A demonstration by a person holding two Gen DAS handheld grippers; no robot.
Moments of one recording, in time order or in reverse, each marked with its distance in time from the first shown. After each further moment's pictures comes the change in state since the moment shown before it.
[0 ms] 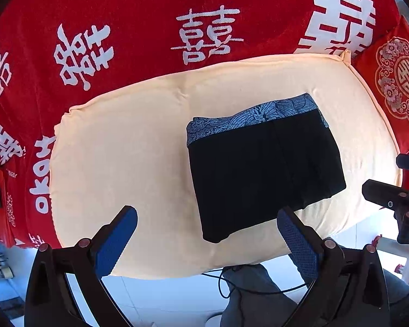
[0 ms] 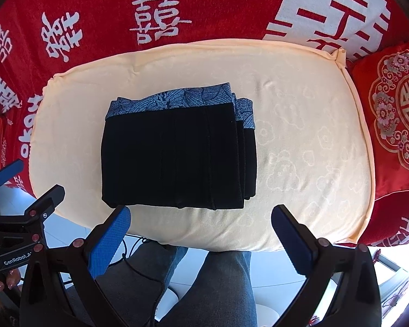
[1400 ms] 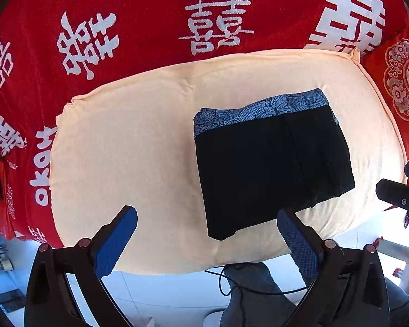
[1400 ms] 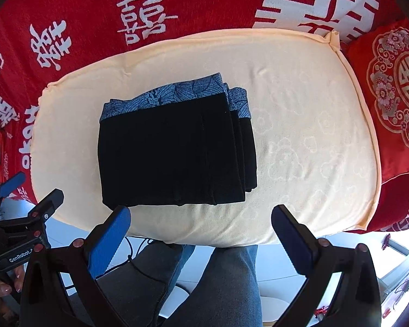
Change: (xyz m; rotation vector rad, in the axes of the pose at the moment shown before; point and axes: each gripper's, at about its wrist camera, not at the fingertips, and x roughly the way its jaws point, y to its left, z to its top) left arm 0.015 0.008 0.000 -0.023 0.026 0.012; right arm 0.005 -0.011 0.001 0.082 0.017 0.025
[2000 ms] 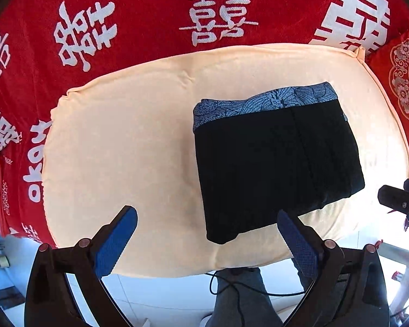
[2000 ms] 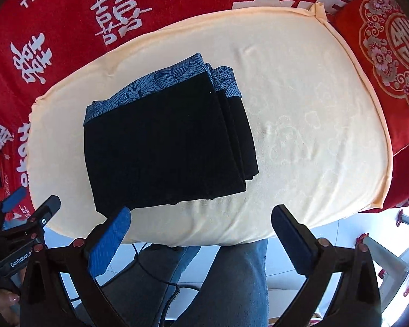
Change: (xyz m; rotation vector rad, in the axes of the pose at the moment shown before) left arm 0.028 0.005 -0.007 -0.020 0.004 -0.005; right arm 0.027 -0.012 -0.018 0.094 0.012 -0.007
